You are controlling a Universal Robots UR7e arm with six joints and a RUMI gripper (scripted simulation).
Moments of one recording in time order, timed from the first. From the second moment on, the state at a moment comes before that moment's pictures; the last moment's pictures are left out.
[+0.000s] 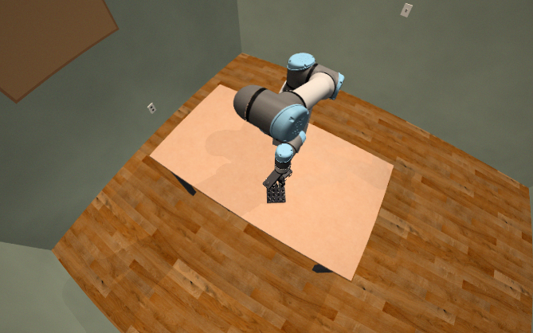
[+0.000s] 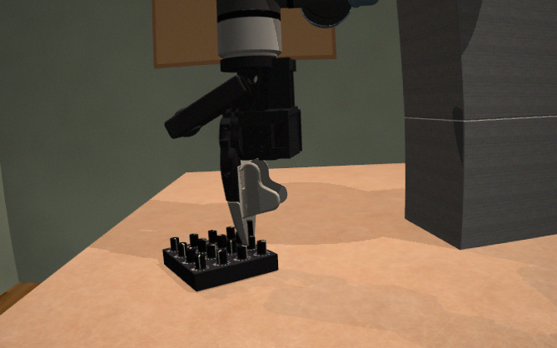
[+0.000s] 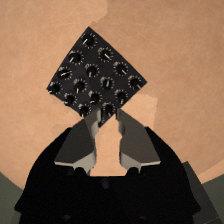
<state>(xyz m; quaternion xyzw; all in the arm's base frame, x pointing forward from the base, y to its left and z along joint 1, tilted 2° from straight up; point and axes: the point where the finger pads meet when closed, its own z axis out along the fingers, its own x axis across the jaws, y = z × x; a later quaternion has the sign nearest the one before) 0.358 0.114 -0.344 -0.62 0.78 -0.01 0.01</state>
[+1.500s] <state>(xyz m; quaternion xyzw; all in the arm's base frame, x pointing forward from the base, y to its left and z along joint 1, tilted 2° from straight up) 0.357 0.113 -0.305 -0.63 0.78 -0.01 0.01</state>
